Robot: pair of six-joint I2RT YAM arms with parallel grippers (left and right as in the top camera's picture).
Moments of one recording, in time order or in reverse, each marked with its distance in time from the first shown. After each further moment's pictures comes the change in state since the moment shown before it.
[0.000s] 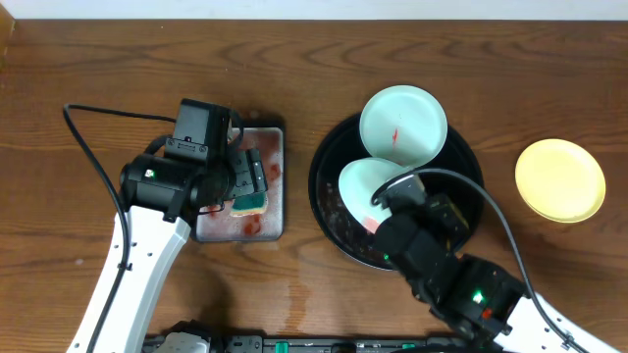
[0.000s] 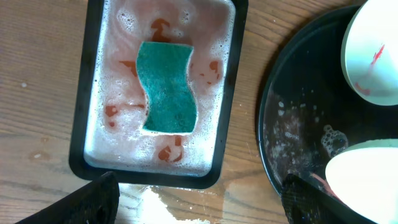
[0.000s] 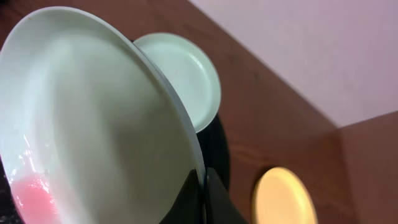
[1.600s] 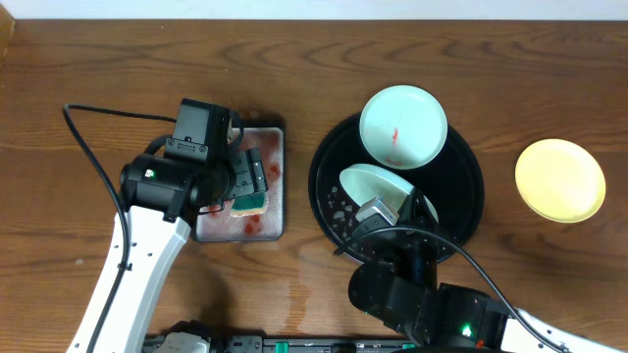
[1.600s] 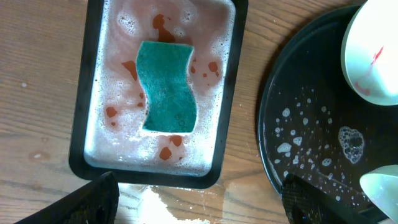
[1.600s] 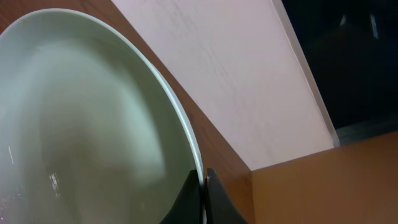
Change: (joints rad) left arm 0.000 0.000 0.000 0.000 0.000 0.000; right arm 0.271 0.000 0.000 0.058 0.397 -0.238
